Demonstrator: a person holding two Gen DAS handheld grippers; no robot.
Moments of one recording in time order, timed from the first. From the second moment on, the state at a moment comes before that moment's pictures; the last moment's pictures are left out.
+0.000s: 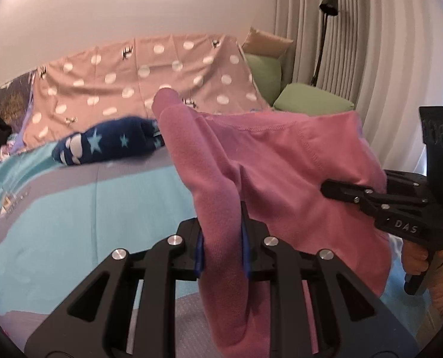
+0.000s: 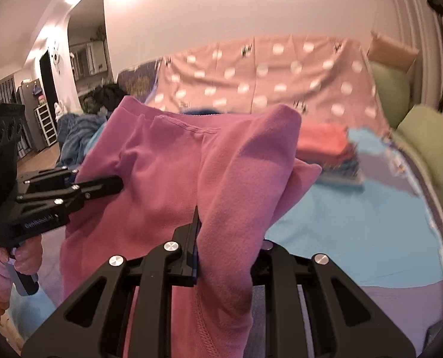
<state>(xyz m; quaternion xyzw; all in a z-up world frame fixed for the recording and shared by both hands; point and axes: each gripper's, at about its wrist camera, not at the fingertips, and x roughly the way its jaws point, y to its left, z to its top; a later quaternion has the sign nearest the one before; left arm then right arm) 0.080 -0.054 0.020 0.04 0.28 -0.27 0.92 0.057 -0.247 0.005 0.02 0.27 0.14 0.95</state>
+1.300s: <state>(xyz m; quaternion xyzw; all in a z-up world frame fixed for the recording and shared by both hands) 0.248 -0.198 0.197 0.10 0.11 -0.26 0.95 0.242 -0.367 0.169 0.01 0.18 0.05 0.98</state>
